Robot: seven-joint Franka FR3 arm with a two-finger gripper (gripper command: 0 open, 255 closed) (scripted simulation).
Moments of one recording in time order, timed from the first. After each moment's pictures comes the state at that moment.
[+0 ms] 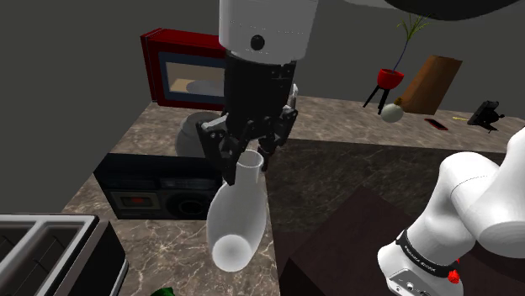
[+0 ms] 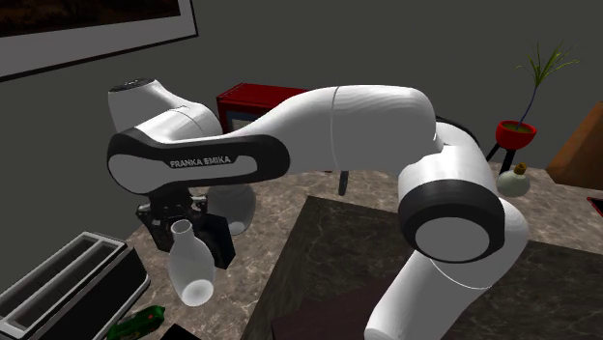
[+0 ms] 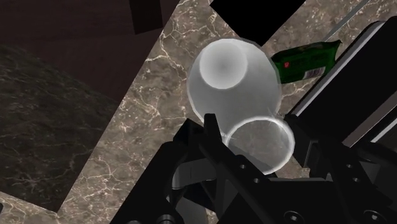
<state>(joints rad) 0.47 -0.17 0.44 -1.91 0.07 1.77 0.98</state>
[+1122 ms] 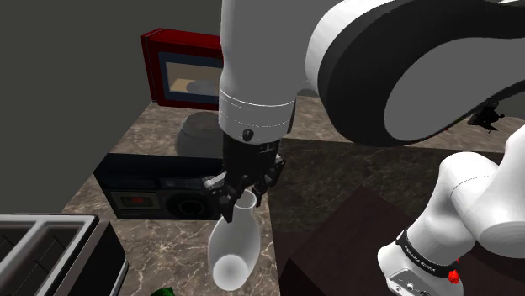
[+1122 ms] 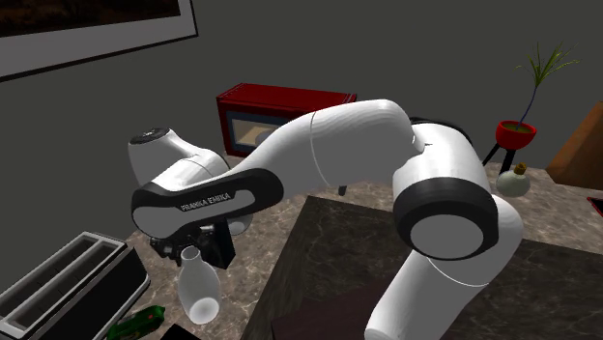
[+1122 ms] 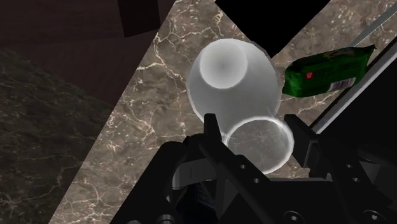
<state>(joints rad) 0.47 -0.15 0.45 -2.12 0.06 1.99 0.99</state>
